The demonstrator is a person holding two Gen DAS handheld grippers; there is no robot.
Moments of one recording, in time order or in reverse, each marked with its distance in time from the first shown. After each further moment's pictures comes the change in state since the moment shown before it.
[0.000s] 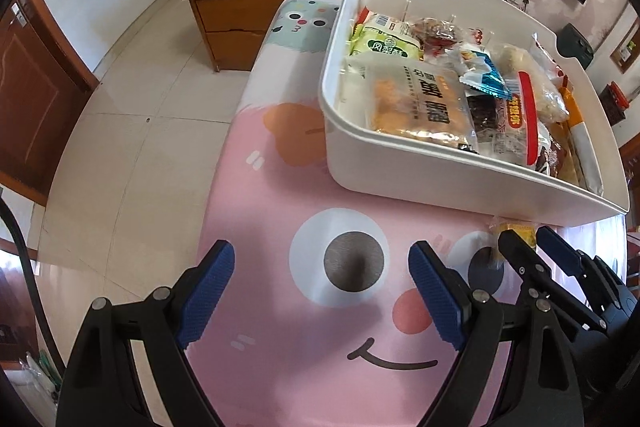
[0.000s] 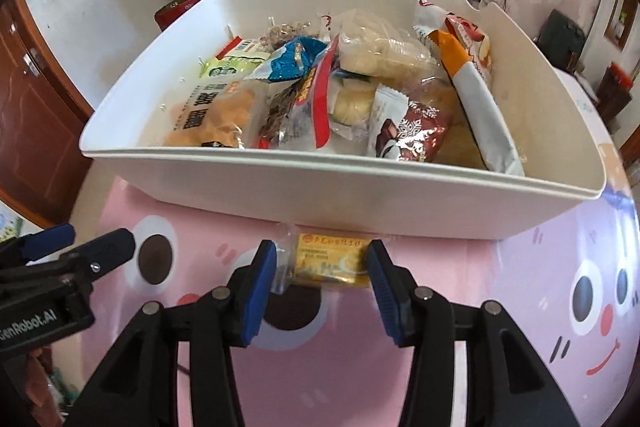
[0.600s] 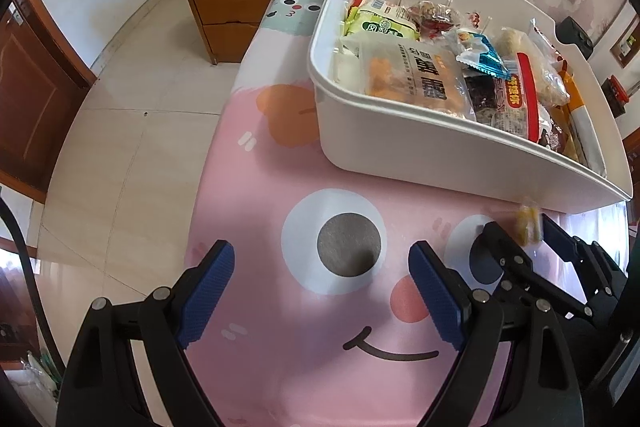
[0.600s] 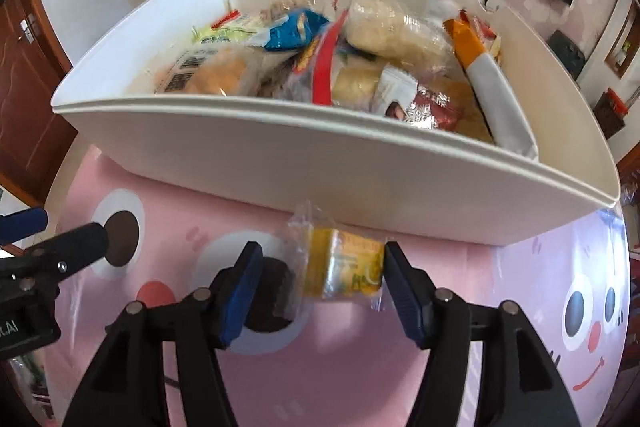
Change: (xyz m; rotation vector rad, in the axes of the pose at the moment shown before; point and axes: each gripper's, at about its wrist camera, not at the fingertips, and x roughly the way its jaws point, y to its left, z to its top) left arm 0.006 -0.005 -0.011 0.008 0.024 -0.003; right arm 0.015 0.006 0.000 -0.068 0.015 -0.047
